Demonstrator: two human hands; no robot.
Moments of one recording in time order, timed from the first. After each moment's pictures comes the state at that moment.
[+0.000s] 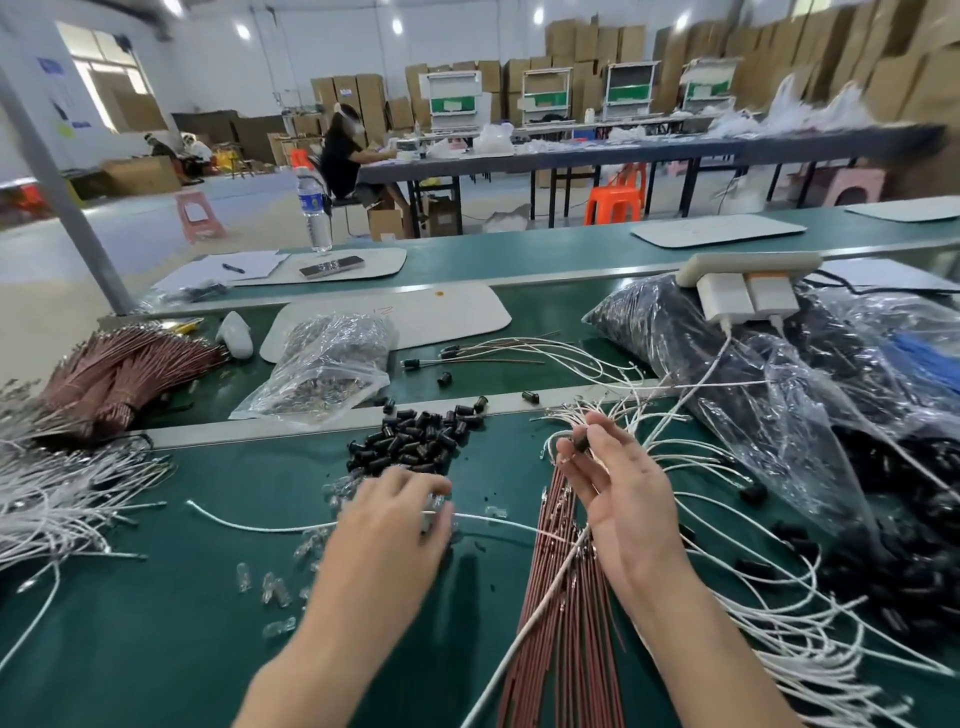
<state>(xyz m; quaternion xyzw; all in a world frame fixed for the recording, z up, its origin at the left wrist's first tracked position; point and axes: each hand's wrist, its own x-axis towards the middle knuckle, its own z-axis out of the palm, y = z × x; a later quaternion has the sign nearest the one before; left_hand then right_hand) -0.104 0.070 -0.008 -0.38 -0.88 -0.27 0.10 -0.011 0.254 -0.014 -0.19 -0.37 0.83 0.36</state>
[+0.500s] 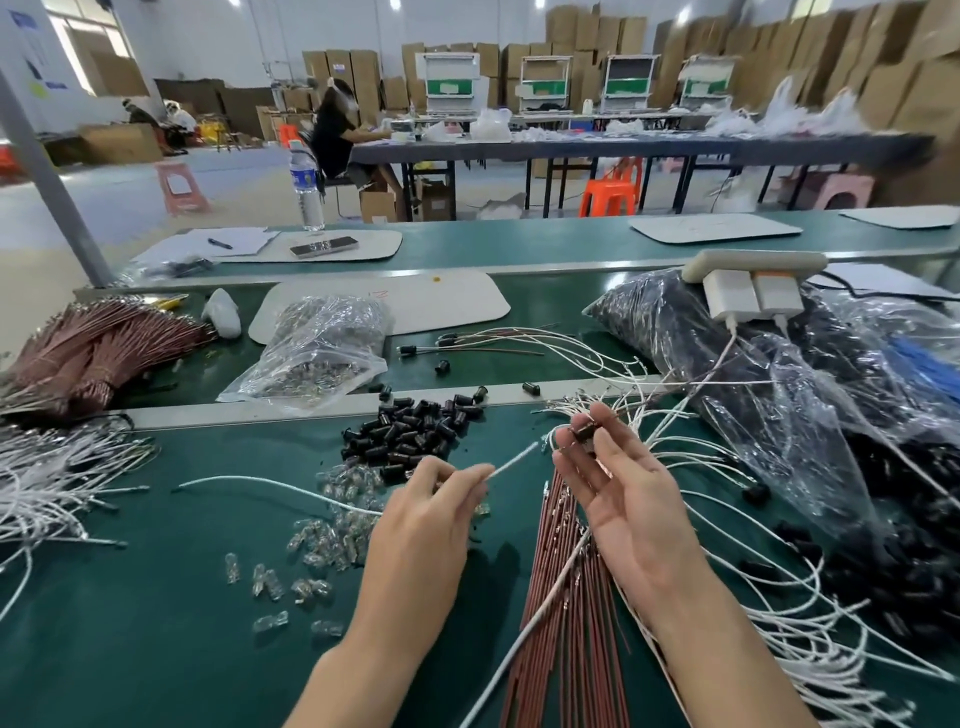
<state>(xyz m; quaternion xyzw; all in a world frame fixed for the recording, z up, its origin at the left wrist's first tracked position) -0.100 0.098 -0.035 -0.41 -0.81 -0.39 0.13 -0.009 0.261 -0.015 -0.16 -0.33 0.88 0.31</state>
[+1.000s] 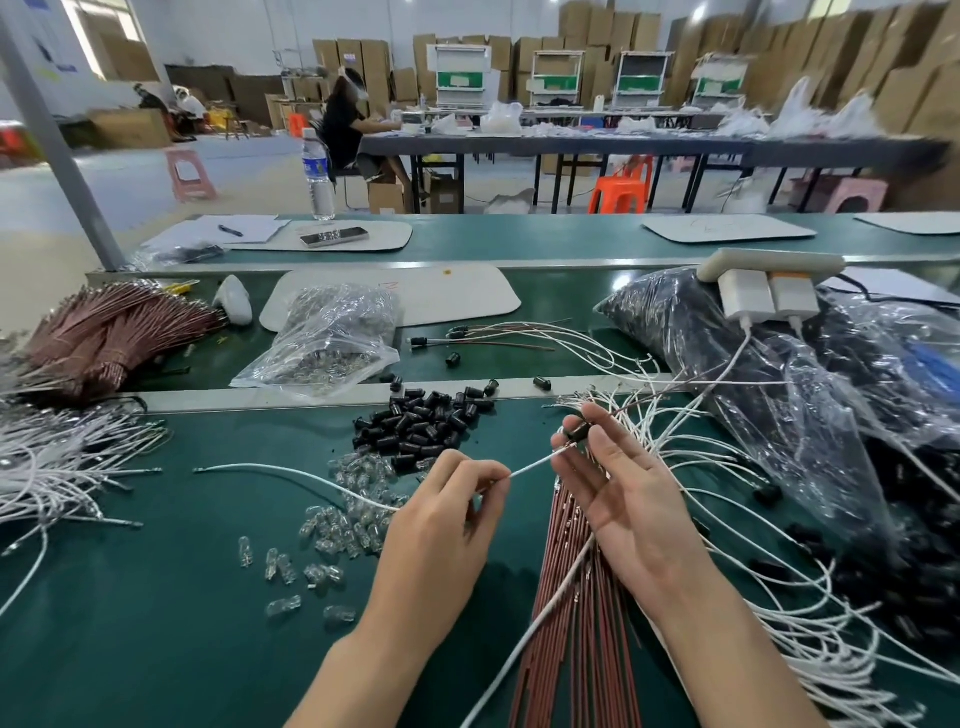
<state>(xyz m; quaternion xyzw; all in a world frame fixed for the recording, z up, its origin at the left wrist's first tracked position) -0.094 0.096 -0.036 -0.43 -0.76 -0.46 0.13 -0.010 0.255 -0.016 -0.14 -0.36 0.88 0.27</state>
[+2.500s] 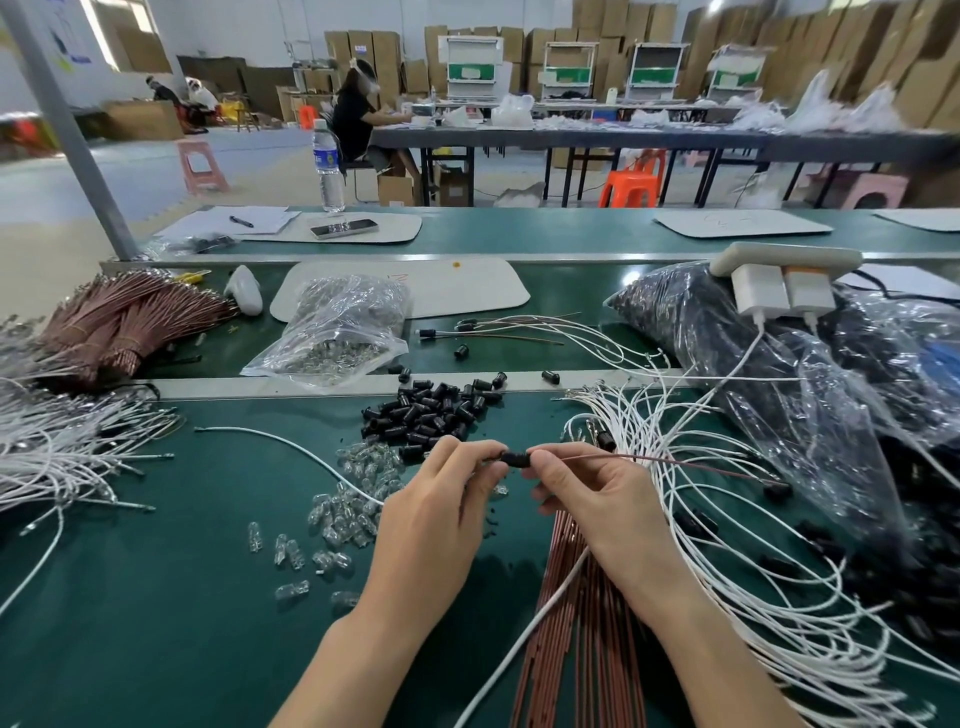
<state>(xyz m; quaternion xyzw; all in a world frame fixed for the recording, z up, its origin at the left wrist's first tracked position) -0.102 0.092 -0.036 -0.41 -0.78 -0.45 0.14 -0.007 0.230 -0.018 -0.16 -0.68 0.66 0.27</state>
